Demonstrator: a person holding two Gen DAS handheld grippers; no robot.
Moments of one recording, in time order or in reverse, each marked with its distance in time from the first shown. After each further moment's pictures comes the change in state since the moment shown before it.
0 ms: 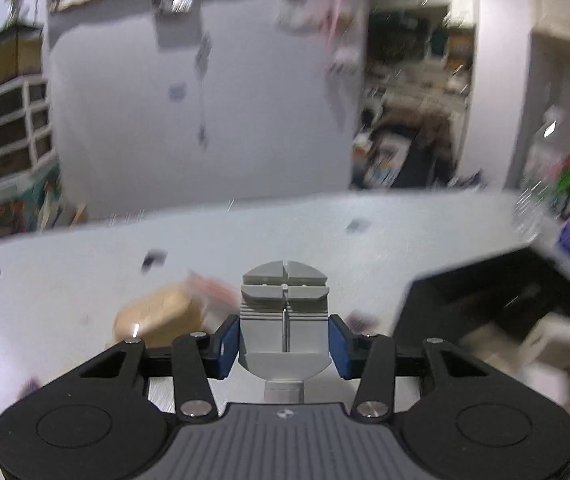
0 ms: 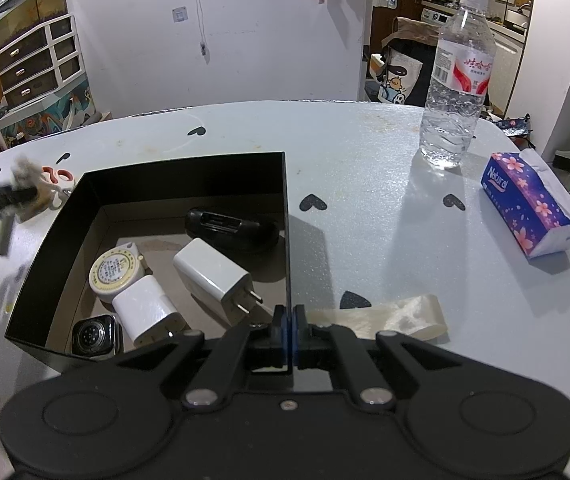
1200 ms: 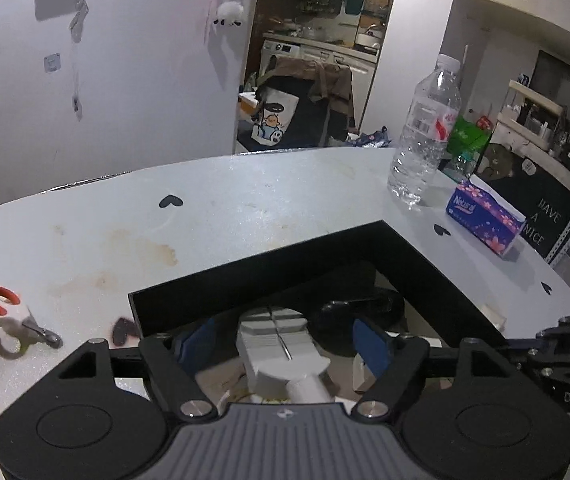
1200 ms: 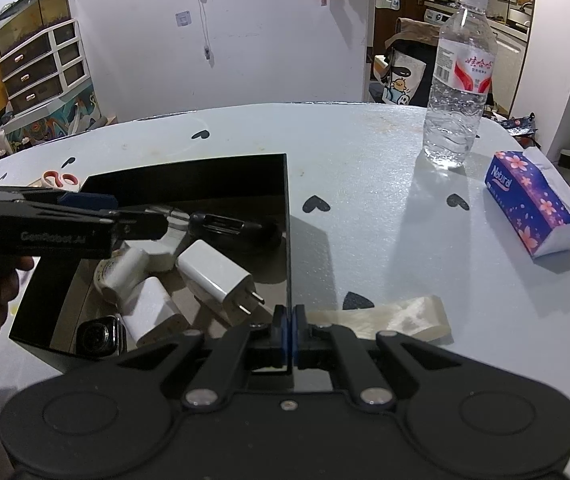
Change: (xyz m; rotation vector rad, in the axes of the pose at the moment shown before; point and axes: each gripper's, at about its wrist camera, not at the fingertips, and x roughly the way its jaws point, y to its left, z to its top) left arm 0.048 -0.114 0.011 0.040 0.182 -0.271; right arm -0.001 0.000 0.000 0.005 -0.006 0.019
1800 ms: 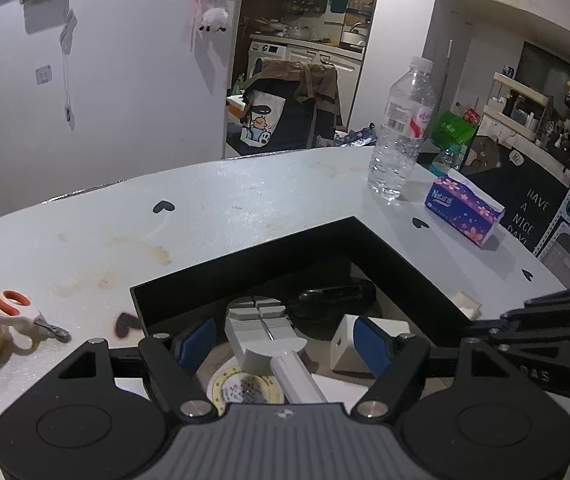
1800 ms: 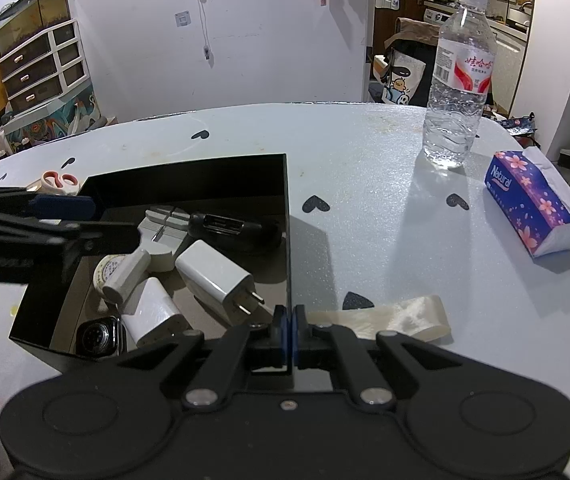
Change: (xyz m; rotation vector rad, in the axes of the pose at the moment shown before) left arm -0.029 -0.016 -0.002 0.046 0.000 -0.008; right arm 0.000 0.001 0.000 0.000 0.000 0.000
